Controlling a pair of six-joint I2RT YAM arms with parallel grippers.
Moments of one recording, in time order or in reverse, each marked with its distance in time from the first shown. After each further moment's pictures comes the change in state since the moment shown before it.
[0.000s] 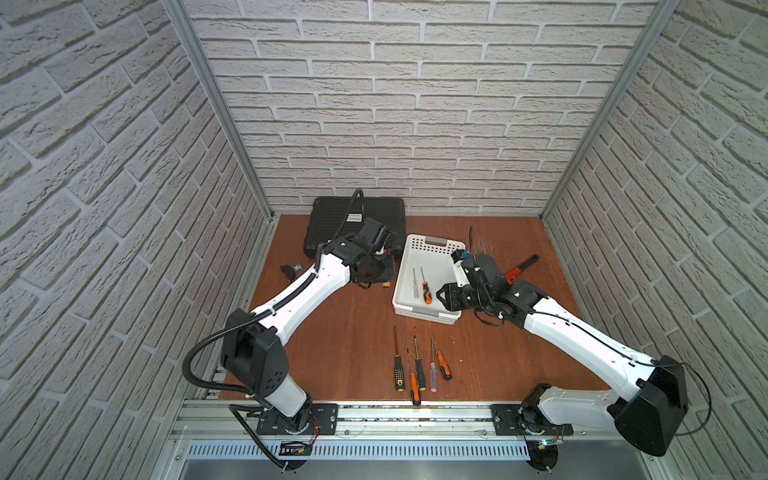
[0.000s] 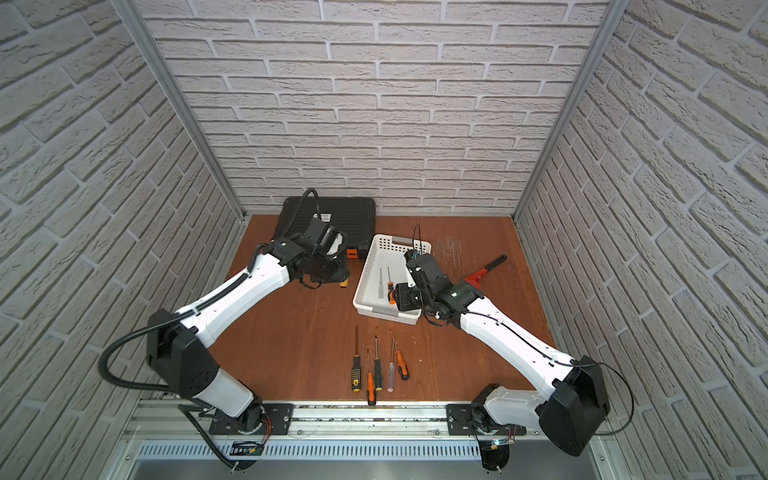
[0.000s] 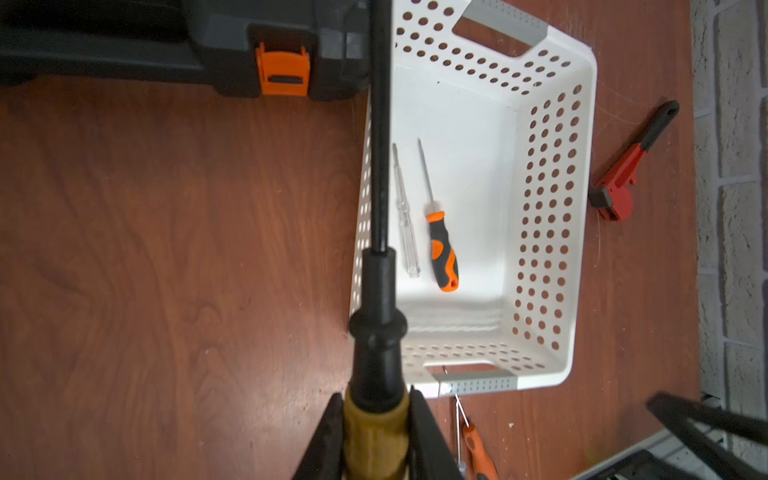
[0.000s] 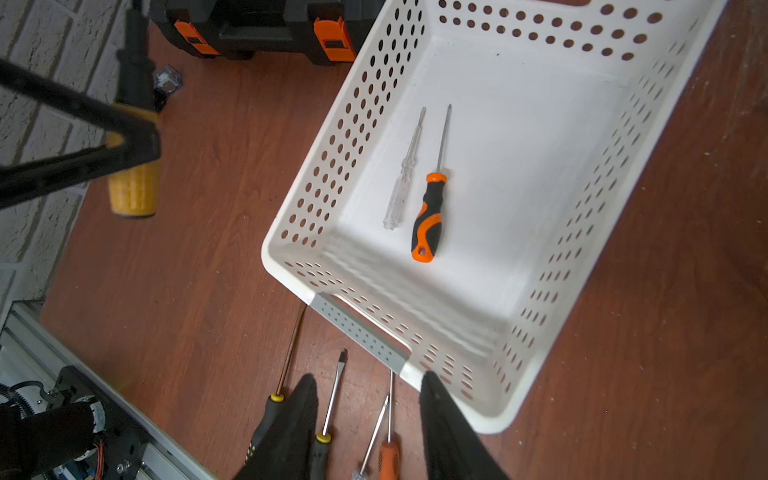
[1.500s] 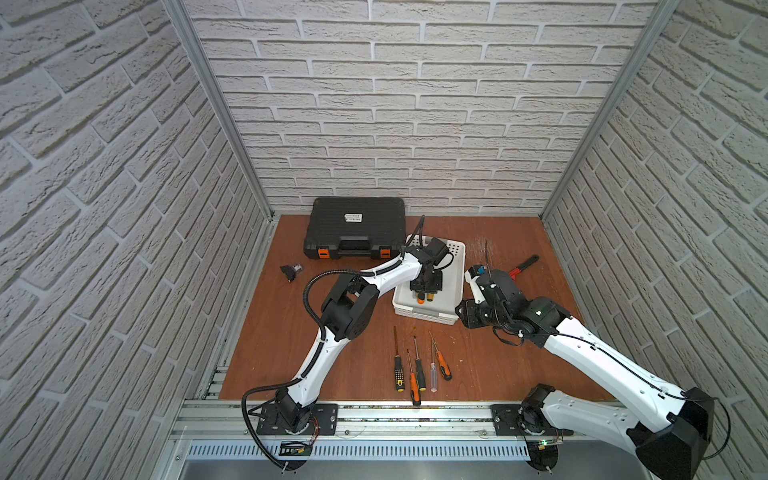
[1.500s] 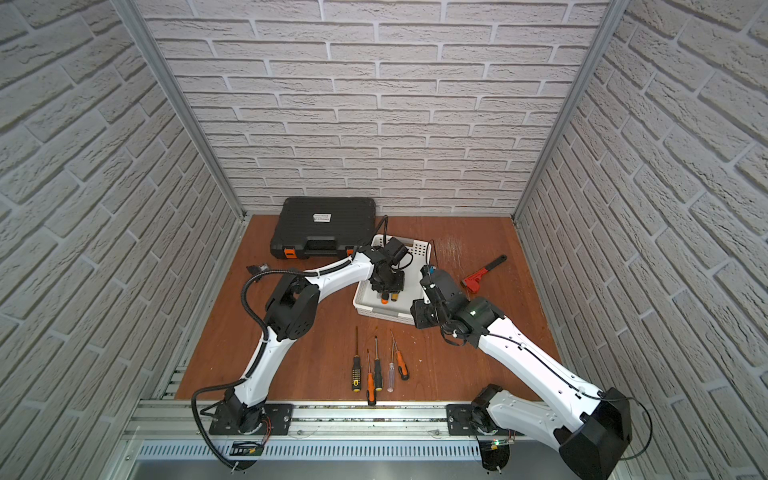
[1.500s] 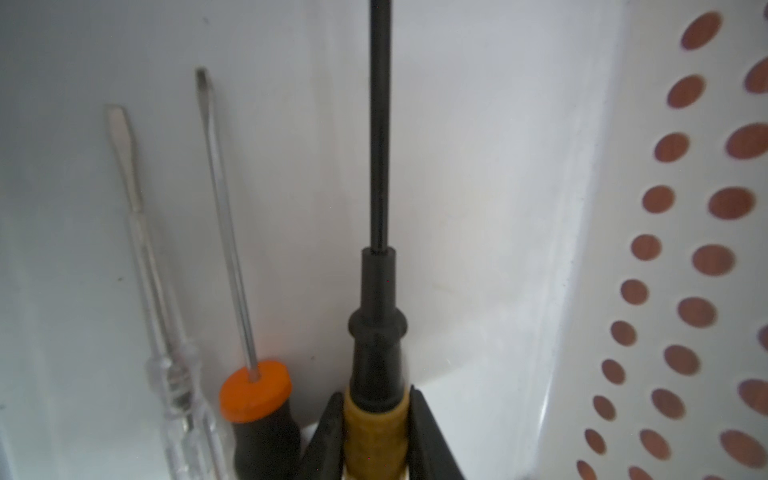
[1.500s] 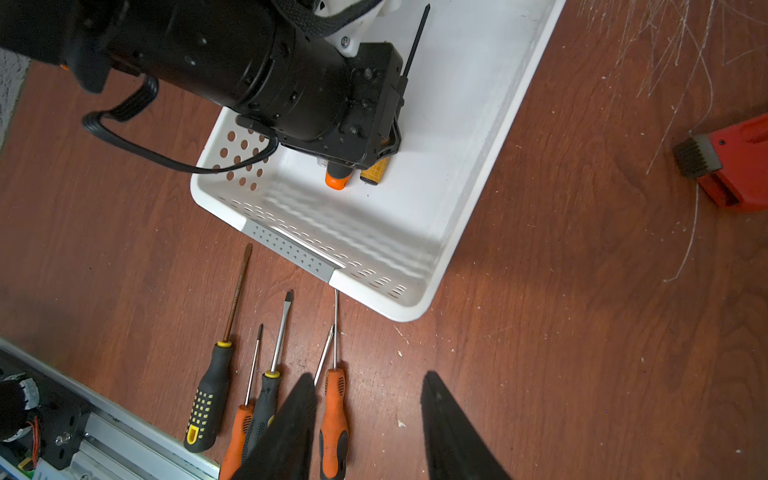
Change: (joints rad) left arm -0.188 0.705 0.451 0.061 -0.009 -0.097; right arm 0.000 -0.151 -0.098 -0.137 0.077 0.002
